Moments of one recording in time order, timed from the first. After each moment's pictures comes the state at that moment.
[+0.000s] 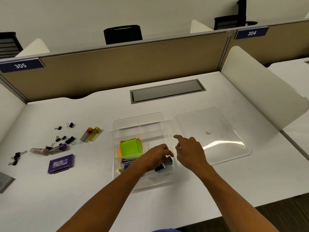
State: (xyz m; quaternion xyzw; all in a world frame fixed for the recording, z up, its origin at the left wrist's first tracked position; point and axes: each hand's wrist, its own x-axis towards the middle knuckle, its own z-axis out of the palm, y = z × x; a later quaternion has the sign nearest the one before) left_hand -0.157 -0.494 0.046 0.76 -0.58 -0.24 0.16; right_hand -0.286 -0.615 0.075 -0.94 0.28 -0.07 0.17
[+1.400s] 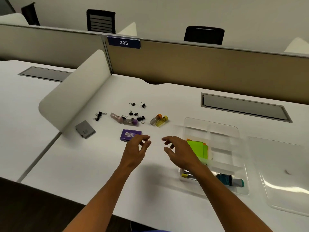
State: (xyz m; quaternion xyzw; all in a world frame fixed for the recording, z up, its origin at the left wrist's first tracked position) left_hand -0.060 -0.206 0.066 0.86 -0.16 0.00 0.49; right_hand -0.120 -0.405 0.090 -0.93 0.01 0.00 0.36
